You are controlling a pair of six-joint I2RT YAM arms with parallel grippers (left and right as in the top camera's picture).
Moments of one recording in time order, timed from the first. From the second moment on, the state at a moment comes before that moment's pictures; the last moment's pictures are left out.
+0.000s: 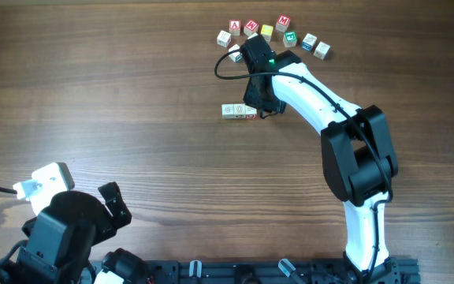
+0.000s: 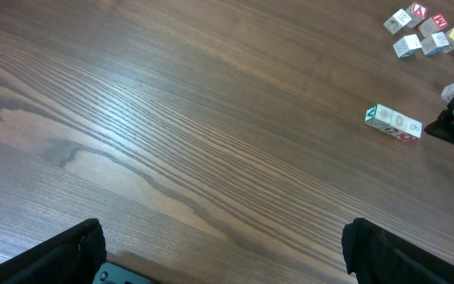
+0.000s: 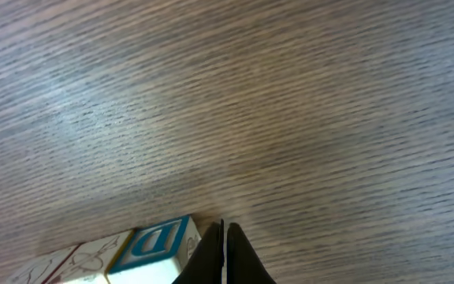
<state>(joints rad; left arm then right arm) -0.51 0.72 1.34 -1.62 -0.45 -0.83 0.46 2.20 1.70 -0.88 0.08 0.76</state>
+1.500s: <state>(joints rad) -0.51 0.72 1.34 -1.62 -0.45 -0.83 0.43 2.17 1.70 -0.99 0.18 0.66</state>
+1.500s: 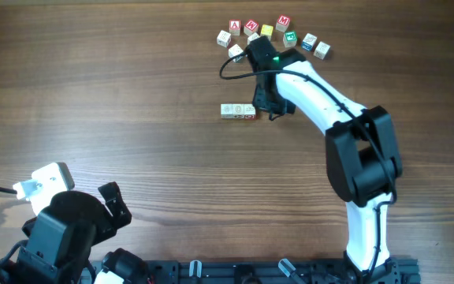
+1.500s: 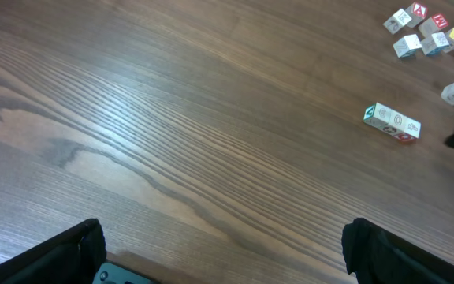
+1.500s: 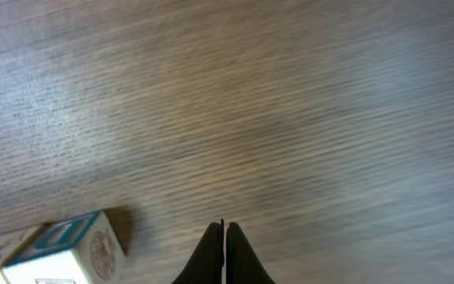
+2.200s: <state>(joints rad) -0.51 0.72 1.34 -1.62 -0.45 -0.83 0.28 0.76 1.49 -1.08 0.68 0.36</state>
